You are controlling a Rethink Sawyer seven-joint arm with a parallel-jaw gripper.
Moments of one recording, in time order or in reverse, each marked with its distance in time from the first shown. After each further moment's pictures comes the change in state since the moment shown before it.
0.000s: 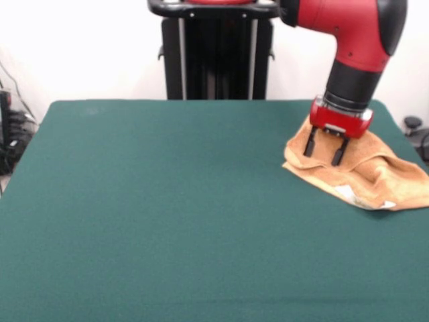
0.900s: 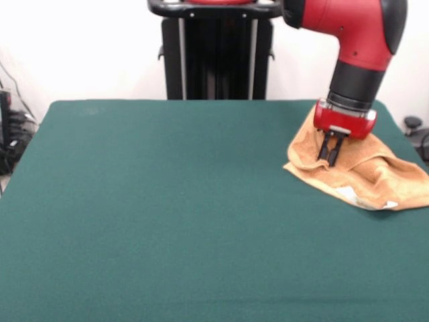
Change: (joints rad) arm 0.016 0.009 0.003 0.005 -0.046 -0.101 0.005
